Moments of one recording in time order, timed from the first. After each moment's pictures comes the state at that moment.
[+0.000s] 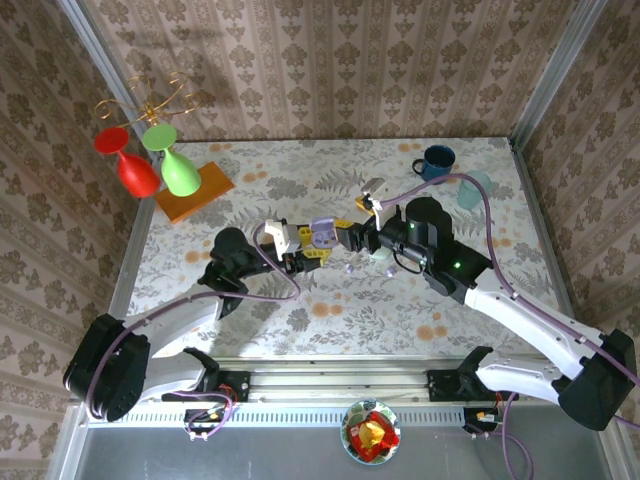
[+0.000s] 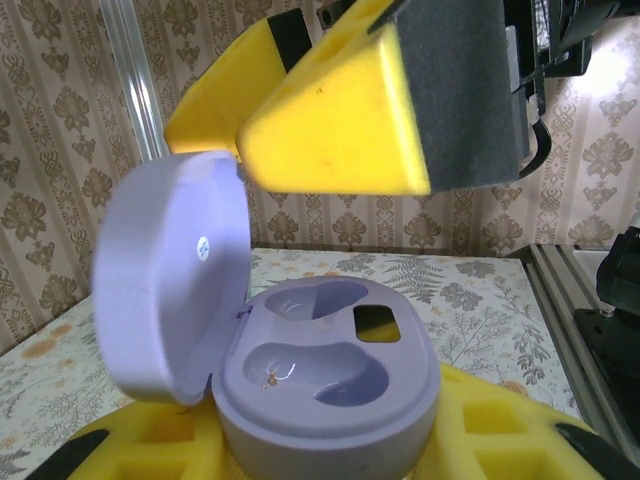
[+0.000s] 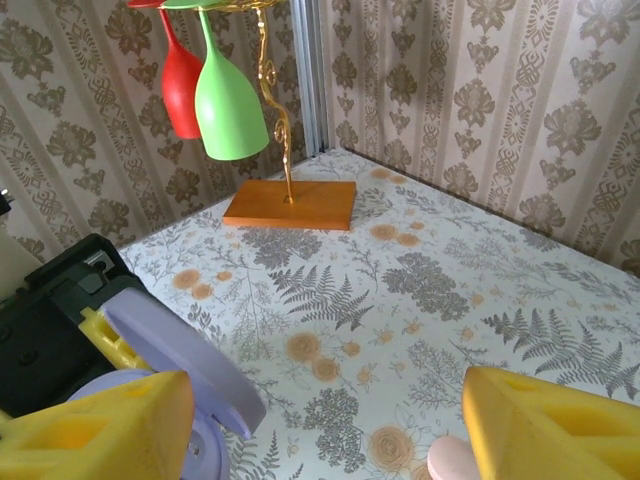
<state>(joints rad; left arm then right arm) -0.62 1.19 0.50 0.78 0.79 0.03 0.67 1.11 0.93 -0.02 -0.11 0.02</state>
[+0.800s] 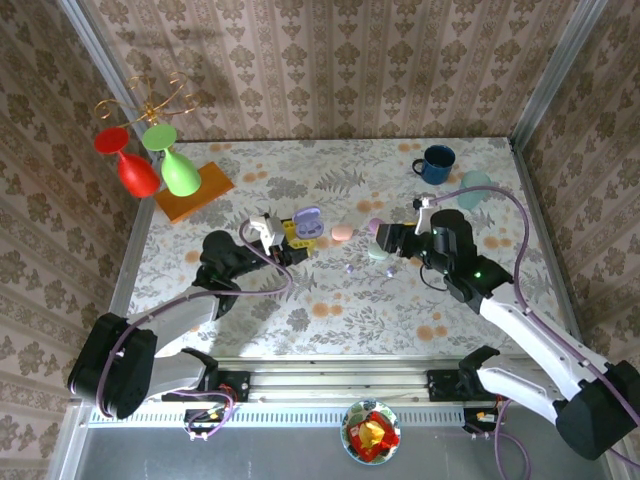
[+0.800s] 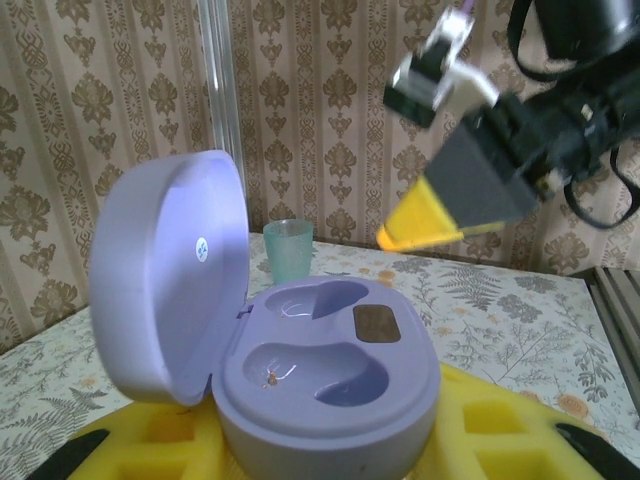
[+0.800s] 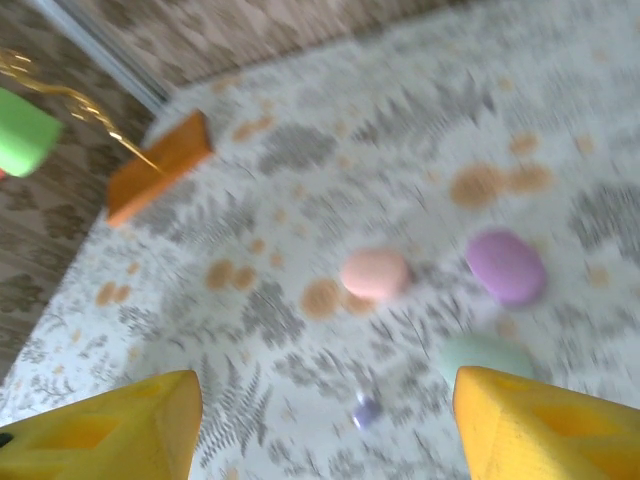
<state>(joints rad) -0.50 1.21 0.44 0.90 0.77 -0.05 0.45 0.98 0.73 -0.23 -0.08 0.51</state>
